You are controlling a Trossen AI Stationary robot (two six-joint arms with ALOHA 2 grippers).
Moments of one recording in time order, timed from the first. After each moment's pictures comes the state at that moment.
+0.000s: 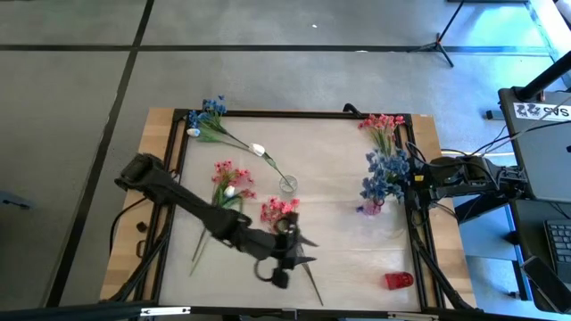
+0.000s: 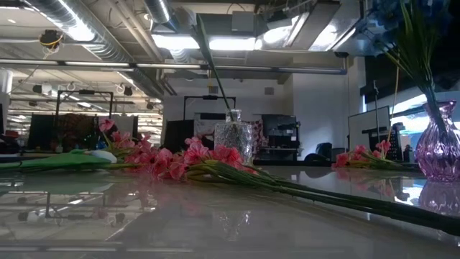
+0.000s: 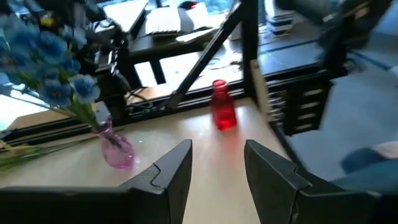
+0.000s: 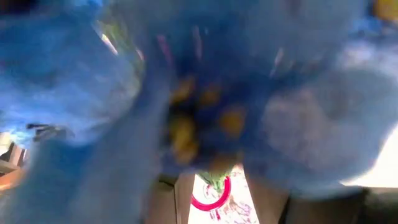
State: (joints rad) left arm -0.48 1.82 1.43 0.06 -0.40 0.03; right arm 0.11 0.14 0.56 -0.97 0.07 0.54
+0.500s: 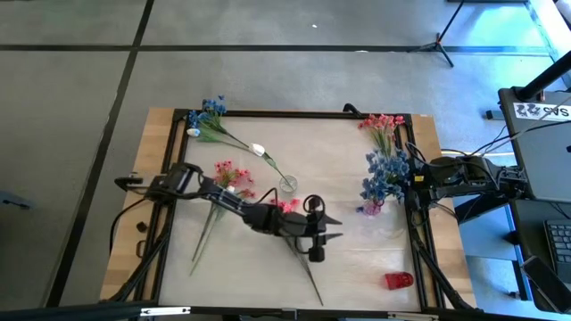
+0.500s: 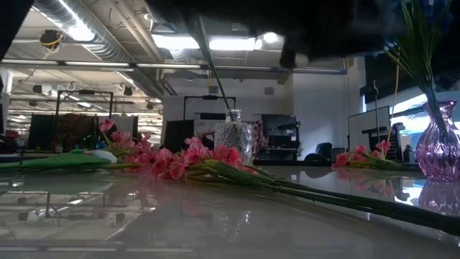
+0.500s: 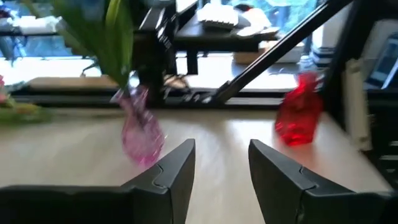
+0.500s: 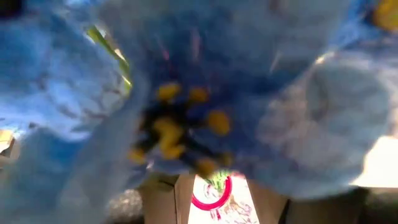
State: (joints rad) left arm -0.28 2.16 1.43 0.50 -0.35 -0.08; right arm 0.11 0.14 0.56 -0.97 0.06 0.53
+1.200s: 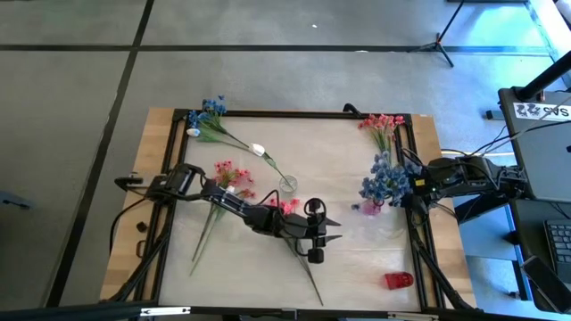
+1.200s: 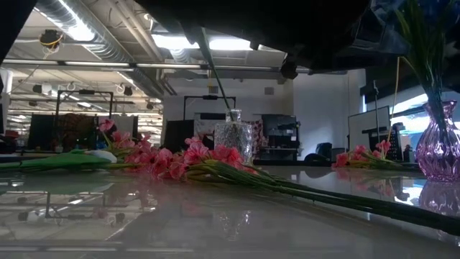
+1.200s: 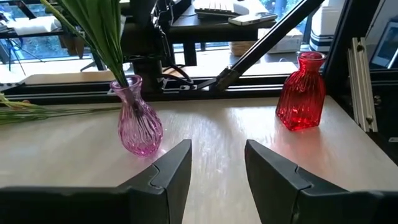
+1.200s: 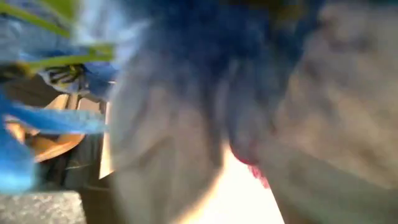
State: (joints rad) left arm -0.28 2.19 1.42 0.51 -0.35 -0.03; right arm 0.11 0.14 0.56 -1.03 -0.15 0.60
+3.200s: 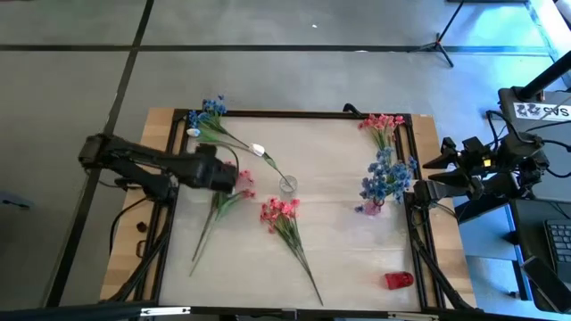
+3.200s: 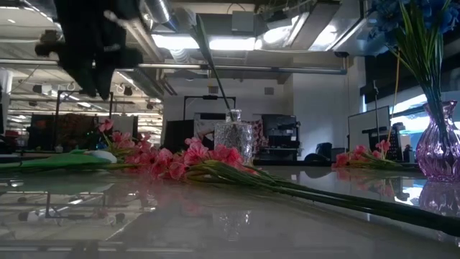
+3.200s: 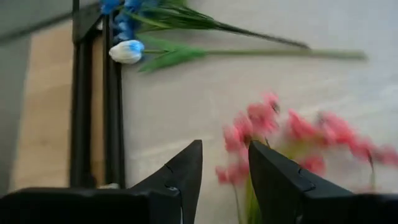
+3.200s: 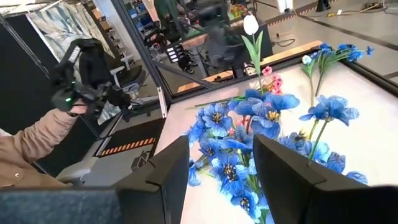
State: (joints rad) left arm -0.09 1.32 0.96 -1.35 -0.67 -1.52; right arm 0.11 0.14 1.02 -1.03 -0.05 0.36
